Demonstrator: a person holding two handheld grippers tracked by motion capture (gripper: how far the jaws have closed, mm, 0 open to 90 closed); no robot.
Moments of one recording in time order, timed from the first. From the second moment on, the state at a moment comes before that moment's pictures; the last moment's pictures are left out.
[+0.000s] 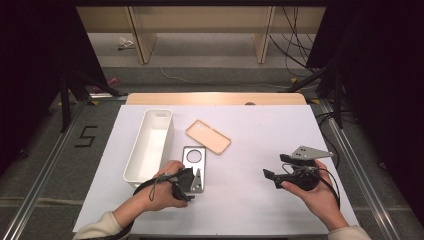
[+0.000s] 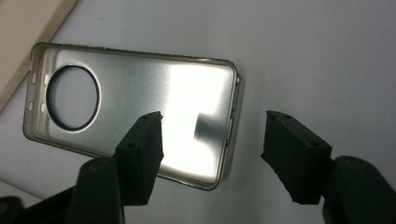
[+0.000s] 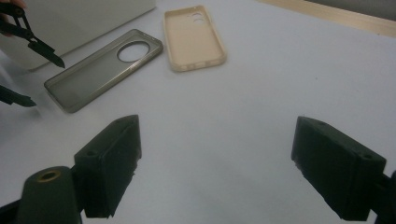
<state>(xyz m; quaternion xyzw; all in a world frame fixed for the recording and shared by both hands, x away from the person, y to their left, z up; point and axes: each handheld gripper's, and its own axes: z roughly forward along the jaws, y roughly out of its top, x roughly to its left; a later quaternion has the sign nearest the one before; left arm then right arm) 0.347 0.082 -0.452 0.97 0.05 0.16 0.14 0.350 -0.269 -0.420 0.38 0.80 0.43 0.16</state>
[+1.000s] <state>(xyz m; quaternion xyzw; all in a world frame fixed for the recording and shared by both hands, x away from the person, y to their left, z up) 0.356 0.062 -0.459 0.99 0.02 0.15 0.06 0.349 -0.266 -0.421 0.38 0.81 0.43 0.16</state>
